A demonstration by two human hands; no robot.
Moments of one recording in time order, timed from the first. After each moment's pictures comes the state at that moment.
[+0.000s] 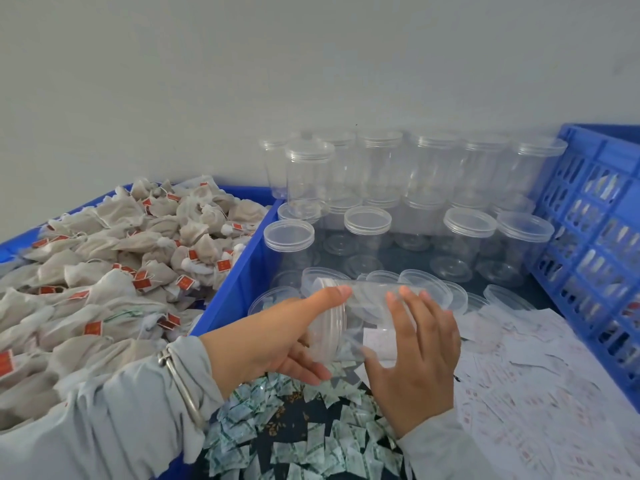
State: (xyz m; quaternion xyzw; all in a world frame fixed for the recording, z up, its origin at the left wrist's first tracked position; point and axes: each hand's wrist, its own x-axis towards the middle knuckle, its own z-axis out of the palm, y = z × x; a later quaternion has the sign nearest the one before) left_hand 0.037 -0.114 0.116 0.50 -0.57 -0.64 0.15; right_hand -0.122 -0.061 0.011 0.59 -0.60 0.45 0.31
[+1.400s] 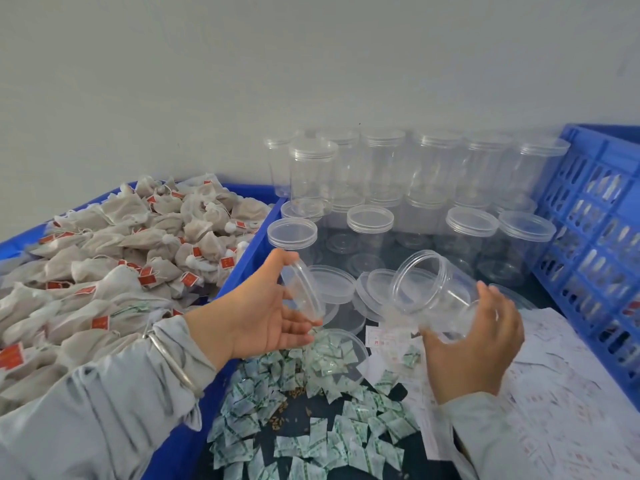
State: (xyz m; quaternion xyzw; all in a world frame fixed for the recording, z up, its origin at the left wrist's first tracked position) left_hand 0.056 -0.142 0.118 0.46 -0.41 -0.77 0.19; right_hand -0.166 -0.061 0.015 0.40 -0.74 0.53 0.13
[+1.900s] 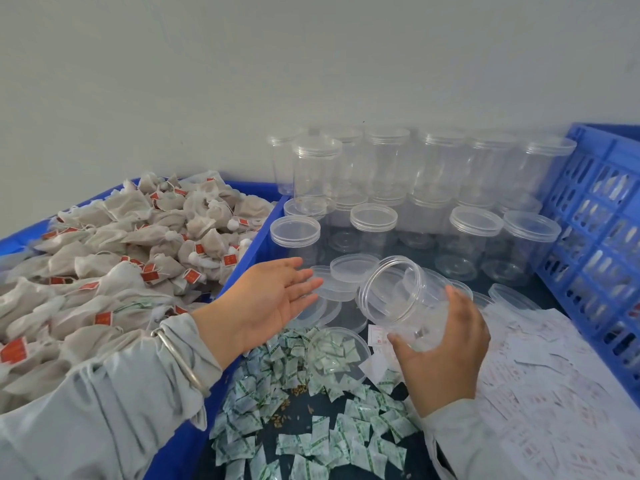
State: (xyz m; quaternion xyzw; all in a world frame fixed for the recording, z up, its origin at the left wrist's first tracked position) left_hand 0.047 -0.140 0.116 0.42 -0.42 -0.71 0.38; right_hand -0.143 -0.065 0.004 0.46 -0.70 0.54 0.11
